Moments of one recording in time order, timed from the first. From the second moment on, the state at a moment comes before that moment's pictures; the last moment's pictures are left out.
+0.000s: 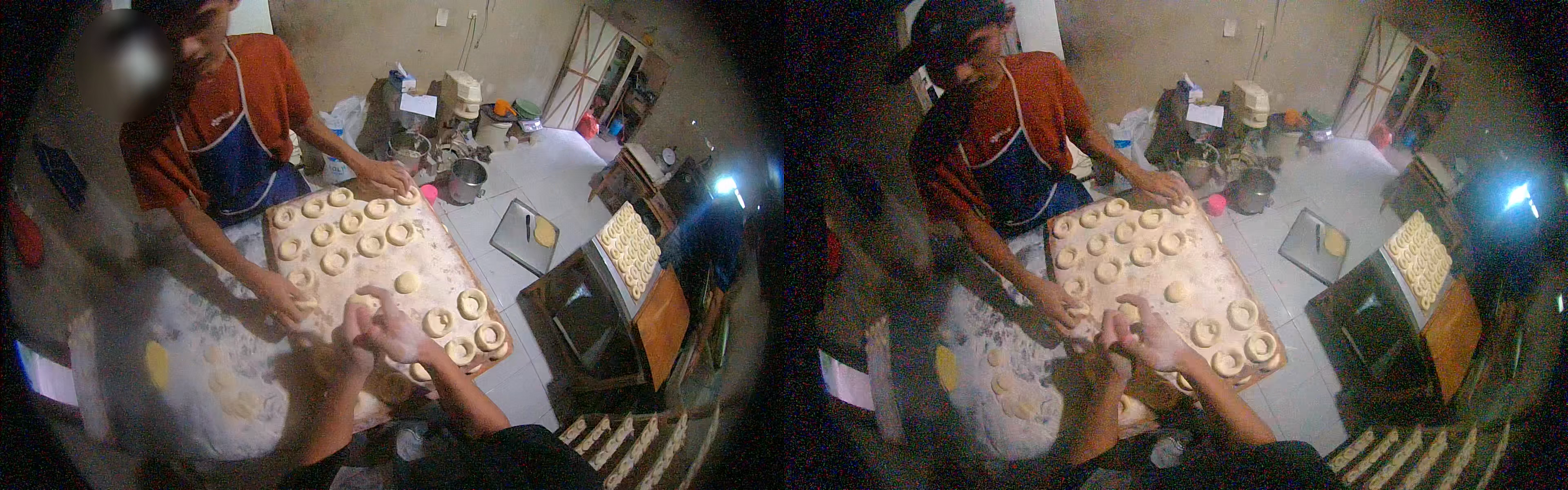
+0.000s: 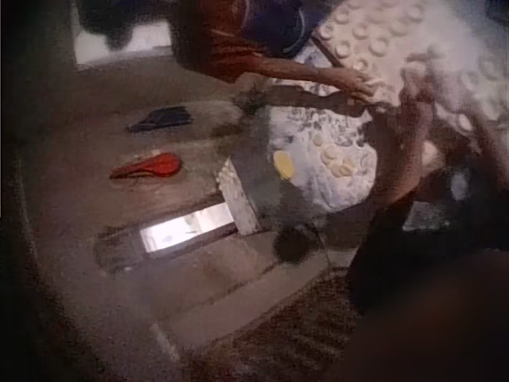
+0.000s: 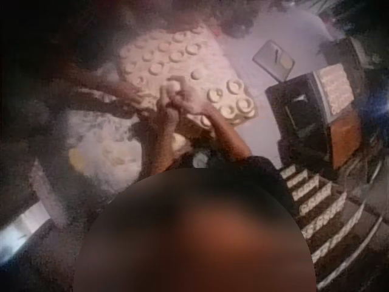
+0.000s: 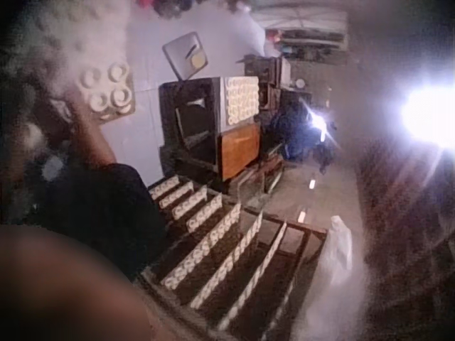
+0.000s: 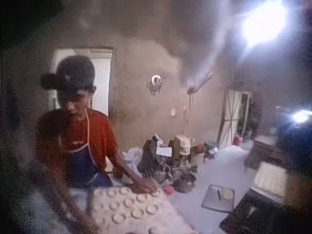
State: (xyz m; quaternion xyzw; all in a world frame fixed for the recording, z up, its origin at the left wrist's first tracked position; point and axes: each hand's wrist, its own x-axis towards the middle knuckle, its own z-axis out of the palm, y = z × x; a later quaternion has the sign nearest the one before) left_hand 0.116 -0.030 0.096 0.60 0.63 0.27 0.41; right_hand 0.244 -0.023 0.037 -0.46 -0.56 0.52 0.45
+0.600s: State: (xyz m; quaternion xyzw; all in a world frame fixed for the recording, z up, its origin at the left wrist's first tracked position) left_hand 0.270 0.039 0.030 0.68 0.40 0.40 0.46; right_hand 0.410 -0.004 -0.004 -0.38 -0.42 0.52 0.63
